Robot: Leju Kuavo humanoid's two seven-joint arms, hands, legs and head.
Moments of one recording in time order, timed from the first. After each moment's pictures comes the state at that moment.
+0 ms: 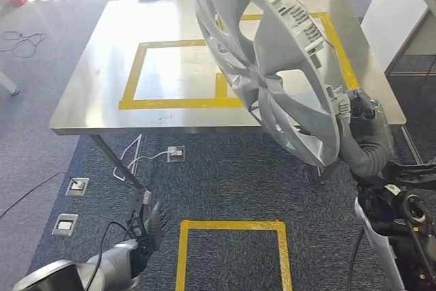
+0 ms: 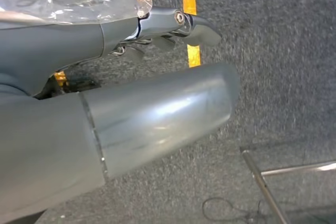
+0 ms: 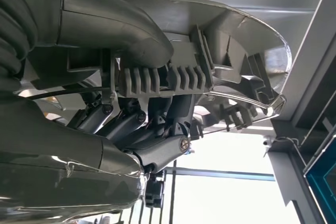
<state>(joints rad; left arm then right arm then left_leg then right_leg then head) -0.39 0.06 -0.72 -0.28 1.03 -0.12 -0.32 -0.54 -0.08 0.62 -1.56 -0.66 0.36 -0.42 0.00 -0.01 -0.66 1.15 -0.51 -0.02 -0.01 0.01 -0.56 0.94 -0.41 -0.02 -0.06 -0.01</state>
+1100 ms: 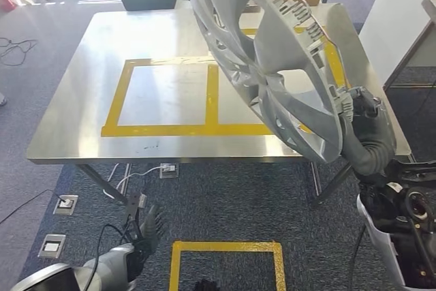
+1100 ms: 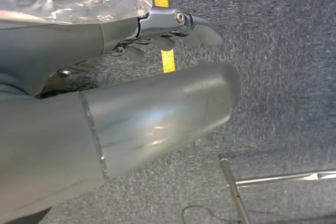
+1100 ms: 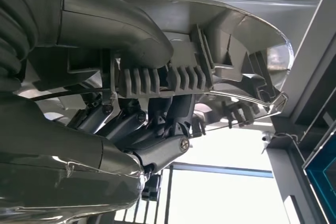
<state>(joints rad) -0.37 0.07 -0.72 -0.28 1.04 -0.12 -0.33 -0.55 -0.08 0.60 -1.54 -0.65 0.39 -0.44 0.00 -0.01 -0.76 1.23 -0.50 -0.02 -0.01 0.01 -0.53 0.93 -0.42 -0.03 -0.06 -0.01</state>
